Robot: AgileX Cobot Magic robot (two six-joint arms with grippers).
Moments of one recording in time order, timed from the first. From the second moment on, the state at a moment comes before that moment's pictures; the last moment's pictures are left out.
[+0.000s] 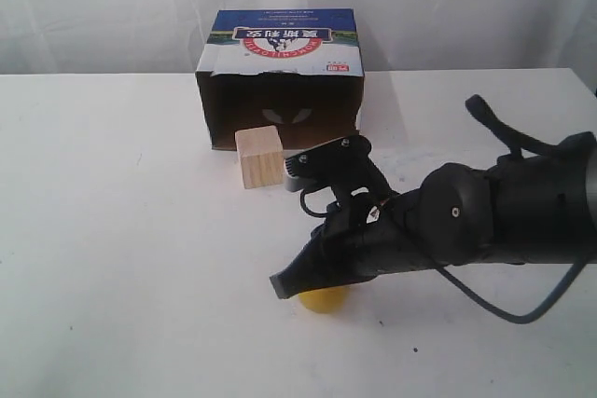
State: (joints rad) left arm -0.03 0.00 0.02 -0.08 0.42 0.15; right arm 0.70 1.65 -0.77 0.54 0.08 -0.45
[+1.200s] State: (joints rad) left arm -0.03 0.00 0.02 -0.08 0.42 0.15; right arm 0.63 1.73 -0.77 0.52 -0.11 -0.44
